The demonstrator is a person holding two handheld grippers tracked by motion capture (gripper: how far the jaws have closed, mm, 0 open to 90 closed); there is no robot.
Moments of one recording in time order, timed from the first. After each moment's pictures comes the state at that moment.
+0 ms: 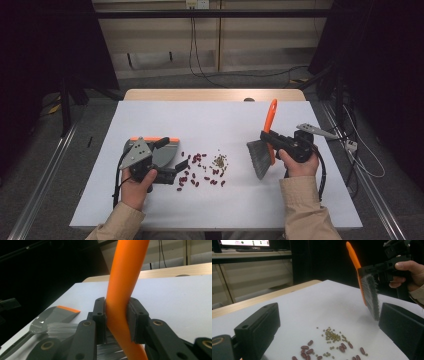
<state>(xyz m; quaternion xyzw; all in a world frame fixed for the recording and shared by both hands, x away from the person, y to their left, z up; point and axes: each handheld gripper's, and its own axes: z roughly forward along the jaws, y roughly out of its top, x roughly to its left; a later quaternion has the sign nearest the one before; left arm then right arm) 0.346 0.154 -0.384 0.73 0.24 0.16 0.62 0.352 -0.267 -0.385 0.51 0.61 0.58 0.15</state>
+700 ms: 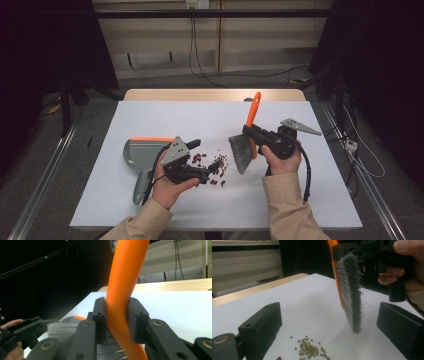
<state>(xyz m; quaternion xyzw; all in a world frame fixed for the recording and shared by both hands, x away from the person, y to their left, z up) 0.347 0.073 -0.391 0.75 0.25 0.13 0.60 0.359 -0.219 -0.370 0.48 0.60 0.62 0.14</state>
